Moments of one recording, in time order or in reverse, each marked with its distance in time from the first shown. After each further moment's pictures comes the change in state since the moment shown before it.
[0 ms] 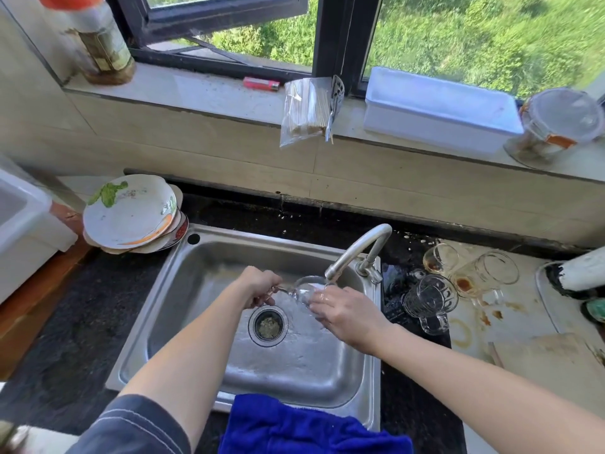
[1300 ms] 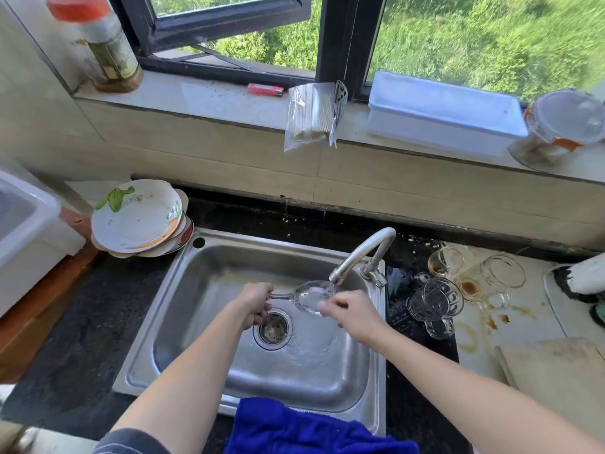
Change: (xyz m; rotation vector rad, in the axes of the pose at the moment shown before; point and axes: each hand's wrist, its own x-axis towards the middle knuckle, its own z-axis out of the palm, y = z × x) left_hand -0.016 -0.018 0.005 -0.283 -0.007 -0.077; right_hand 0.014 -0.012 -0.011 0.910 -0.133 0.940
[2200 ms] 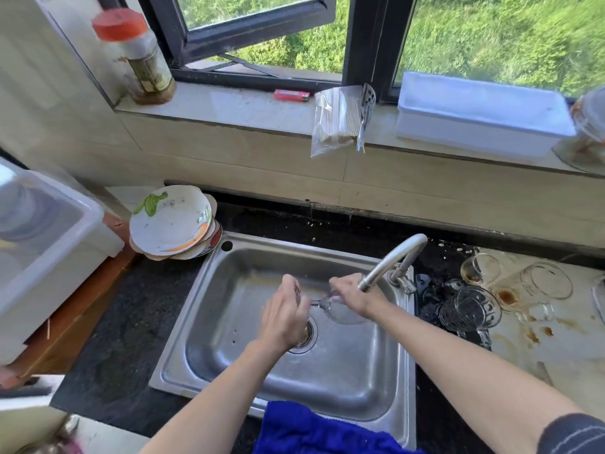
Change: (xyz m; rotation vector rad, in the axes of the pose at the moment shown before) left_hand -0.063 -0.011 0.005 0.544 0.361 0.728; right_hand 0.066 -0.013 0.018 -0.236 -0.044 0.040
